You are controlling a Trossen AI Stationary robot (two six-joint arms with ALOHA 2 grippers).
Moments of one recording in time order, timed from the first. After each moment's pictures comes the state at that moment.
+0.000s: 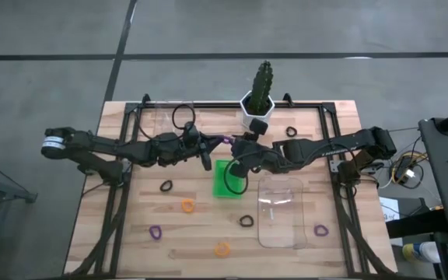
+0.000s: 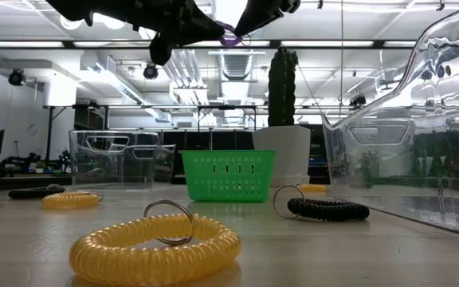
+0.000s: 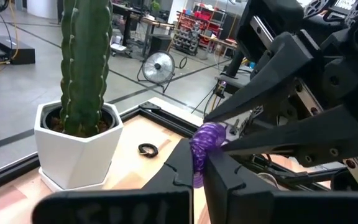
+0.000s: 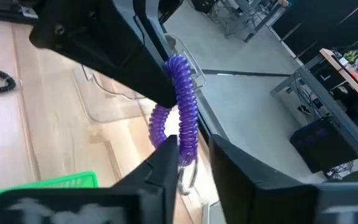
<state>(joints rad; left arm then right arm) 0.00 1.27 0.78 0.47 -0.39 -0.32 0.14 1.63 1.46 -0.50 0.78 -0.03</state>
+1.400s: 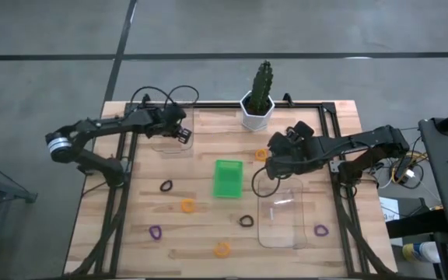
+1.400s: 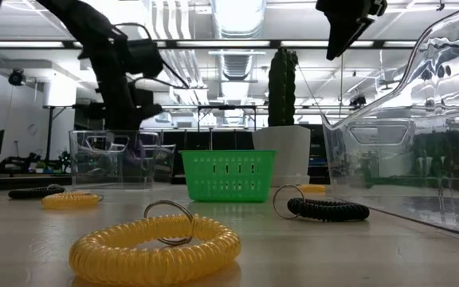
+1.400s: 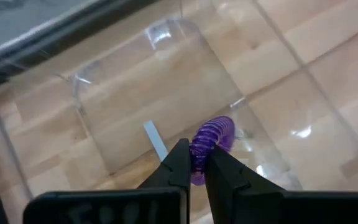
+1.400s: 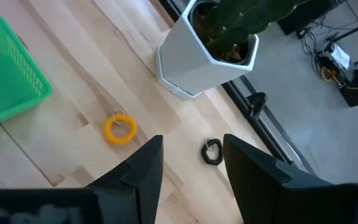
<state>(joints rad) 0.57 1.34 0.85 -0.60 -0.30 -0.44 0.19 1.50 1.45 -1.40 0.78 0.76</state>
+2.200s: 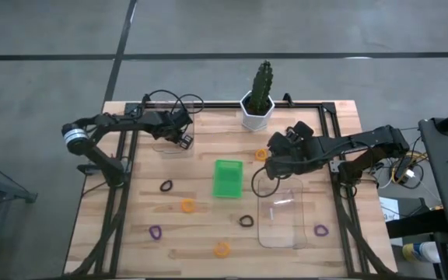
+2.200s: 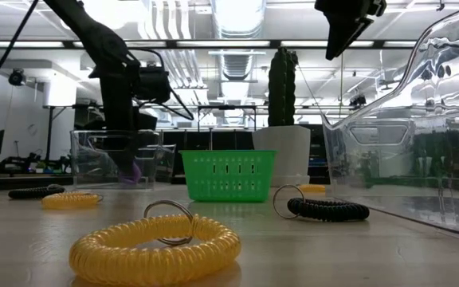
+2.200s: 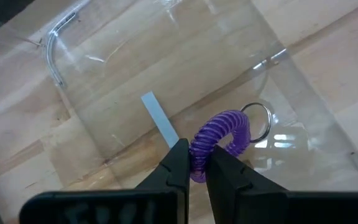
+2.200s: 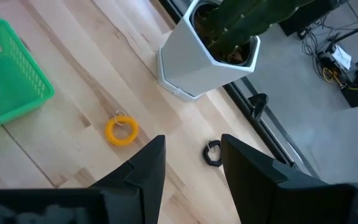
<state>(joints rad) 0.57 1.51 0.85 -0.60 -0.30 -0.42 0.19 1.51 1.45 -1.39 0.78 0.76</state>
